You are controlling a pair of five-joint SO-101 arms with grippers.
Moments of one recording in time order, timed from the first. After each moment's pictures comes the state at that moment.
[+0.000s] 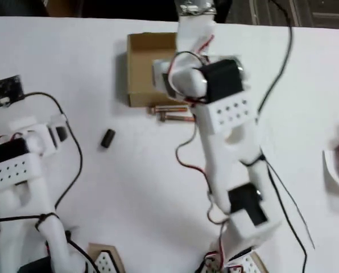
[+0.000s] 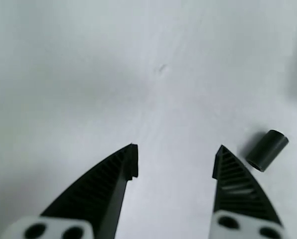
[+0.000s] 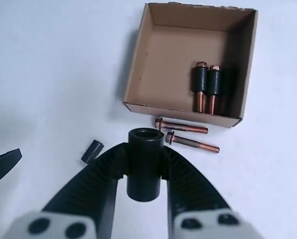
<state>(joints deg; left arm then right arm) -28.8 -33.2 44.5 56.3 2.2 -26.4 7.5 -48.0 100.0 -10.5</state>
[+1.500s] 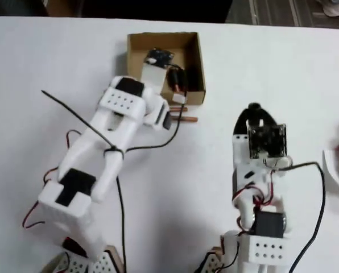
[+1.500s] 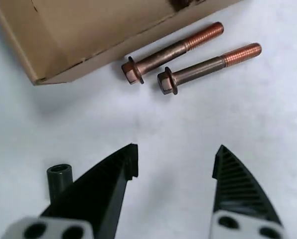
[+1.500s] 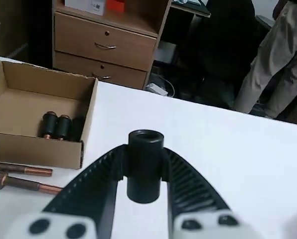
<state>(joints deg) 13.5 15.3 -2.9 70.1 2.3 0.9 -84.7 77.2 27.2 14.5</state>
